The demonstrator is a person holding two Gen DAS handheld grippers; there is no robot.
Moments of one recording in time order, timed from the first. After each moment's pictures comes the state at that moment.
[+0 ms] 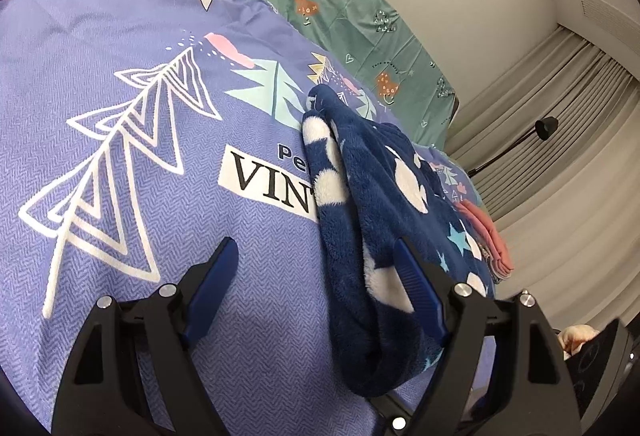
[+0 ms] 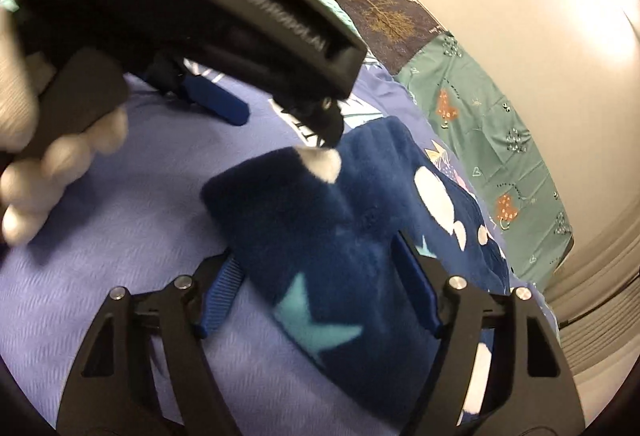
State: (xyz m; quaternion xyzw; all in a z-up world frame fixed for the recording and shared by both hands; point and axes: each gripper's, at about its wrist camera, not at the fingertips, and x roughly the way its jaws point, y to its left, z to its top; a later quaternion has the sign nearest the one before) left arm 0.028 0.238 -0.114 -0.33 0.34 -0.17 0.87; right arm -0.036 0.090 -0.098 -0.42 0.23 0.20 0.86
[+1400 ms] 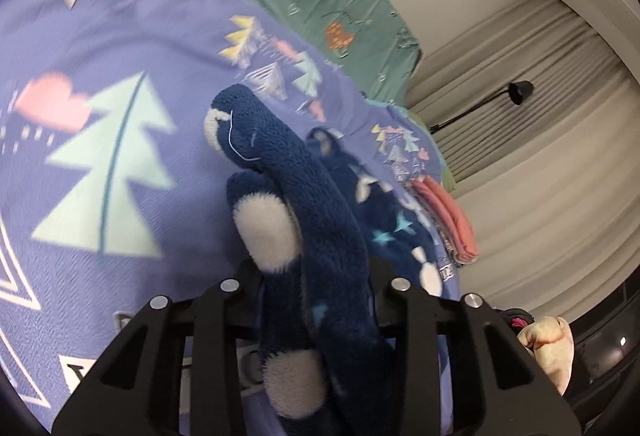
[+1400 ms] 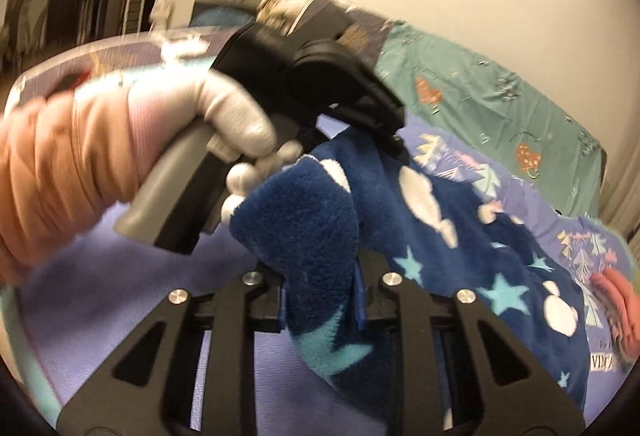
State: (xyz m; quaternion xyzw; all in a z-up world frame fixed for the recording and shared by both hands) left arm 0.184 0.175 -0.043 -0.30 0.40 -0.29 0.82; right arm -0.006 0.037 -0.027 -0.19 0.22 0.22 0.93
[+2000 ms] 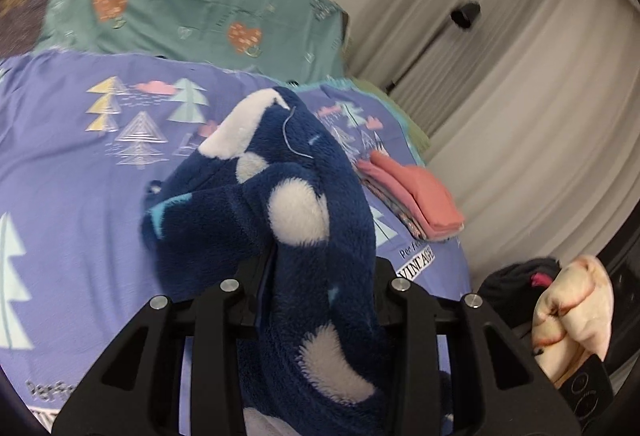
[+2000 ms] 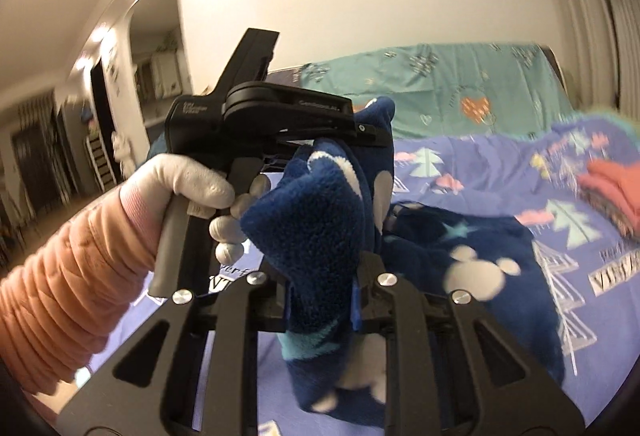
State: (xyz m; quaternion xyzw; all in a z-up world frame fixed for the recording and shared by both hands) left arm 0.184 -0.023 0.057 -0.14 0.37 -0.36 0.84; right arm -0.006 -0.168 0.047 0.08 0.20 0.19 0.96
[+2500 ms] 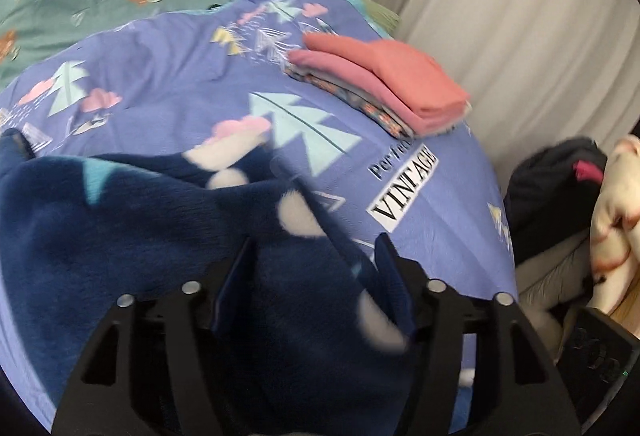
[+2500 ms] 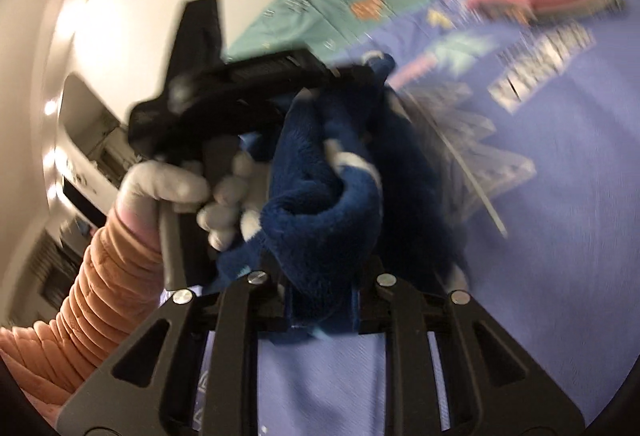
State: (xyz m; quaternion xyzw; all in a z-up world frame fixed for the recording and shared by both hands) left arm 0.177 -0.228 -0.010 0.05 0.44 -0.42 0.79; right arm -0.028 -0.342 -0.062 0.33 0.31 0.13 0.88
